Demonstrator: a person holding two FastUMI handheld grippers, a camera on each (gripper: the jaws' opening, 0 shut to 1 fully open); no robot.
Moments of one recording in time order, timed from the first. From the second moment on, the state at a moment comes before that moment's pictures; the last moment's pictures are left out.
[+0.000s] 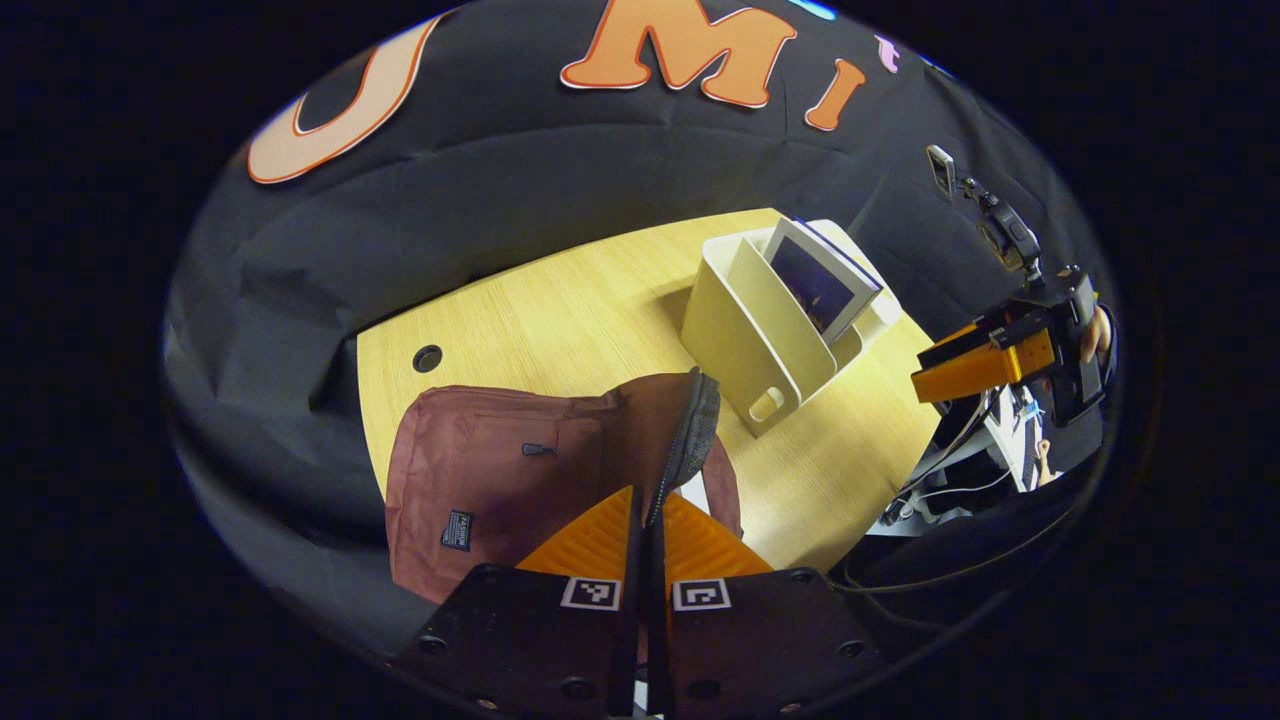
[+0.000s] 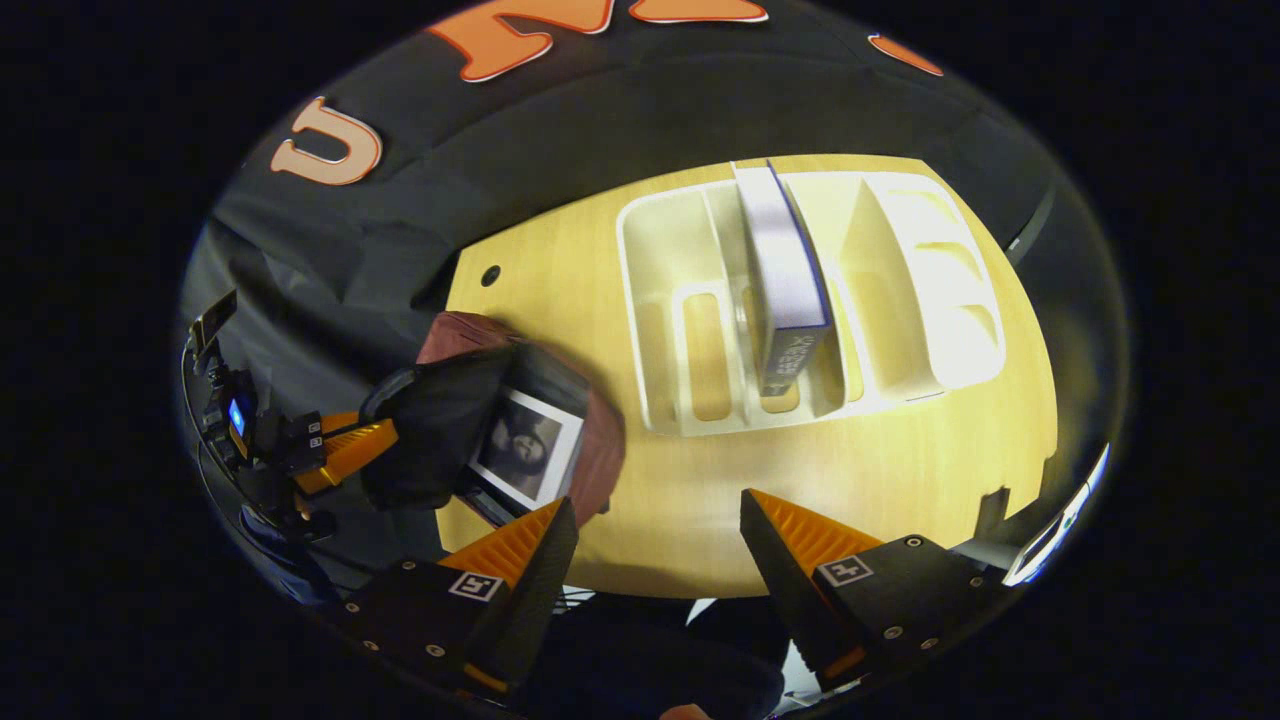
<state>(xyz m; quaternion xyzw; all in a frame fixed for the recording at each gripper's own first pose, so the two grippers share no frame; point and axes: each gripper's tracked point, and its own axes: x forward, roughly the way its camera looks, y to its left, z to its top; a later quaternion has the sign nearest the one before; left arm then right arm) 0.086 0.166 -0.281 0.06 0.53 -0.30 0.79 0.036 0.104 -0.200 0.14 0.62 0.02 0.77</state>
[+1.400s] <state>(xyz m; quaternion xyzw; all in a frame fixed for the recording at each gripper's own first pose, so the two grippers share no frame) 0.094 0.184 -0.323 0.06 0.56 -0.32 0.76 0.174 0.024 -0.299 0.06 0.68 -0.08 0.73</state>
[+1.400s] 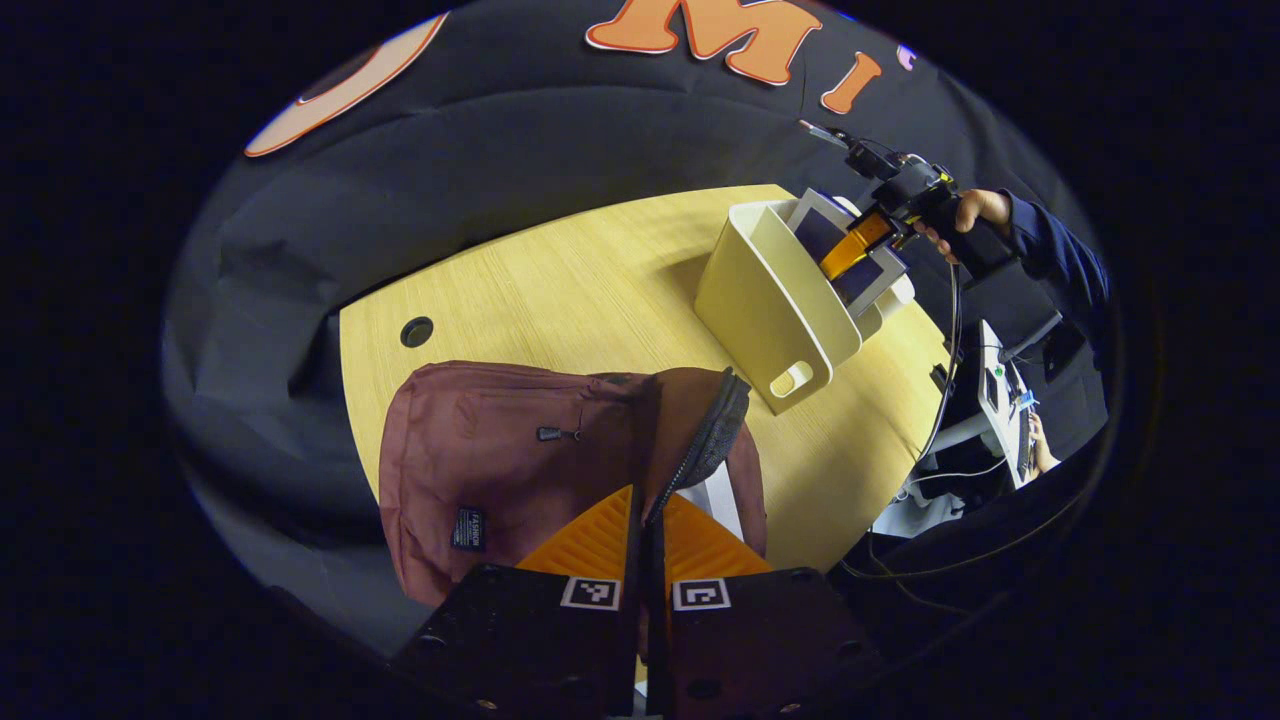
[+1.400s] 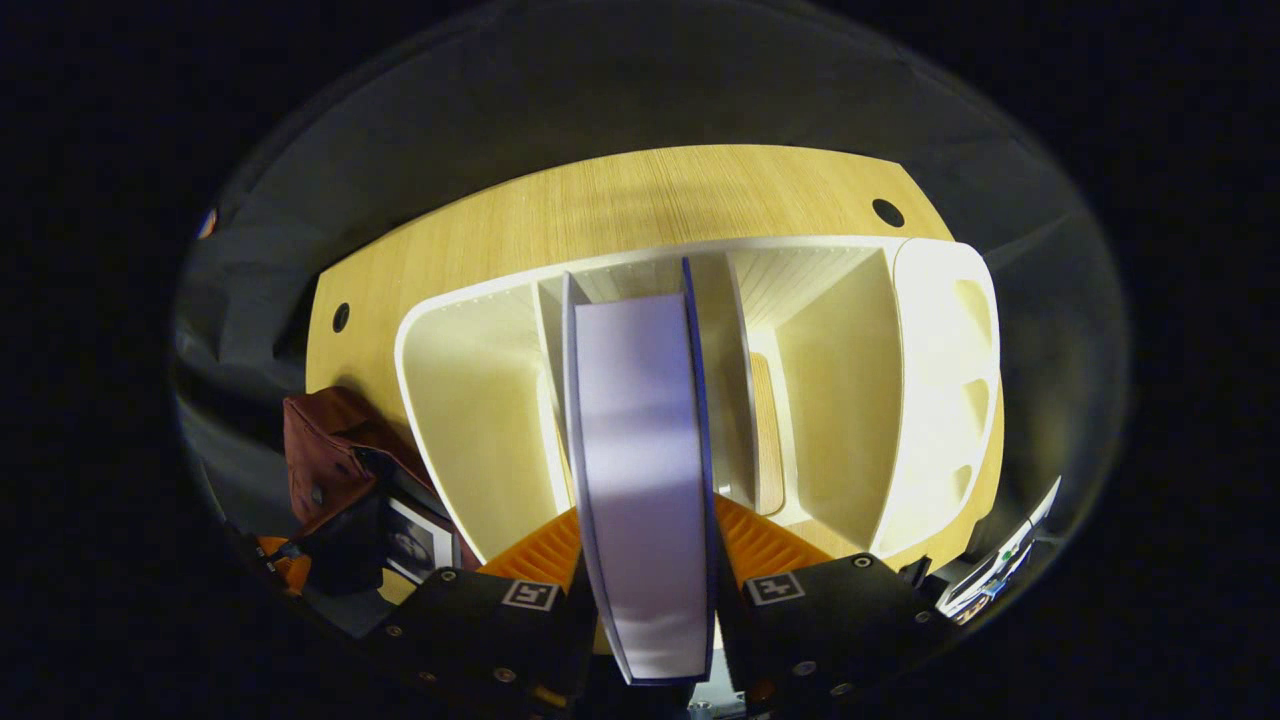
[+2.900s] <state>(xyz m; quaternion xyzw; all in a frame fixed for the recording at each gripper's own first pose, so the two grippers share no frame) 0.082 0.179 -0.322 0.07 0.55 -0.33 0.76 0.070 0.109 -0.132 0.19 0.55 -0.02 0.81</state>
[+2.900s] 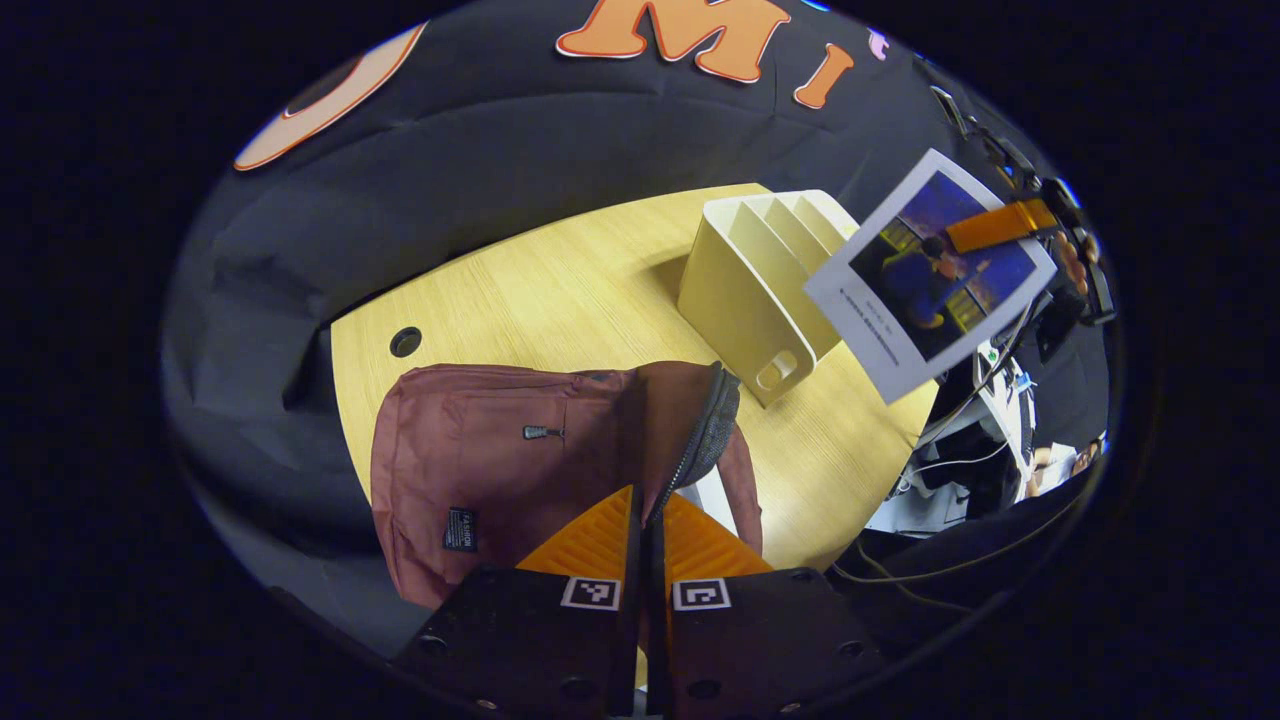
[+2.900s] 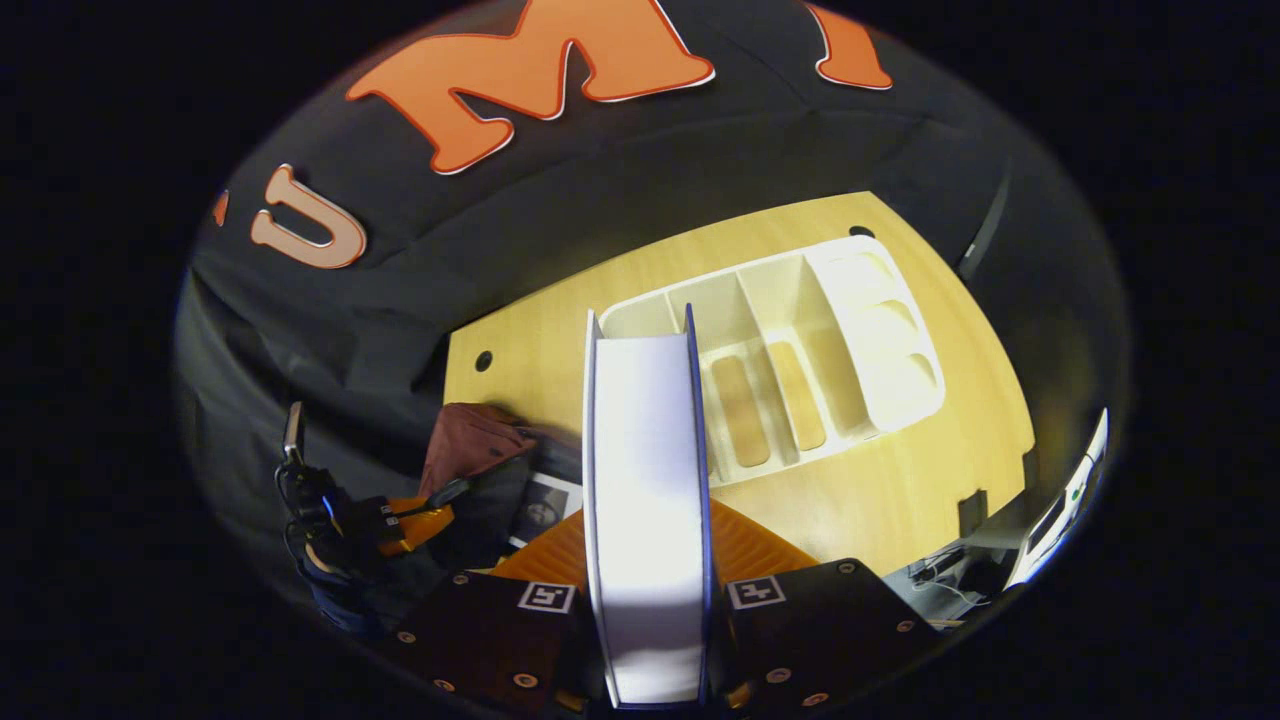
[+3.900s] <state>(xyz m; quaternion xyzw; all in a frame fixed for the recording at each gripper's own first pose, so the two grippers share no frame) 0.093 0.165 -0.280 0.05 0.54 -0.29 0.79 0.068 0.229 -0.180 0.39 0.46 0.06 0.80</state>
